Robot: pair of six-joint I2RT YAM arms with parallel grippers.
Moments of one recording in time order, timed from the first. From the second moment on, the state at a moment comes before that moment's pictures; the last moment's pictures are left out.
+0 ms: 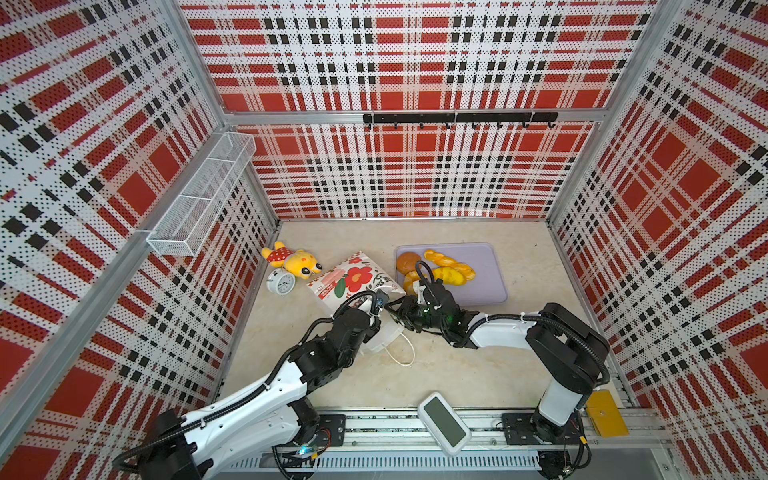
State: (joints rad) left arm -0.84 0.88 0.54 -0.14 -0.58 0.29; right arm 0.86 1.76 0.85 0.49 -0.26 1.38
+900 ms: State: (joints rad) left arm -0.78 0.90 0.57 -0.14 -0.56 0.27; right arm 0.92 1.08 0.60 0.12 -0.24 1.18
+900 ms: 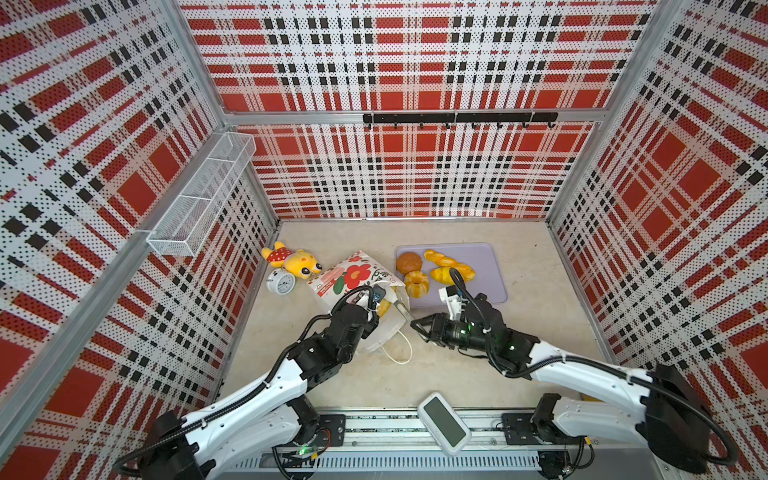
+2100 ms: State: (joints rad) left arm -0.76 0.90 0.58 -0.13 -0.54 0.24; right arm 0.17 1.22 1.30 -0.95 -0.10 -0.10
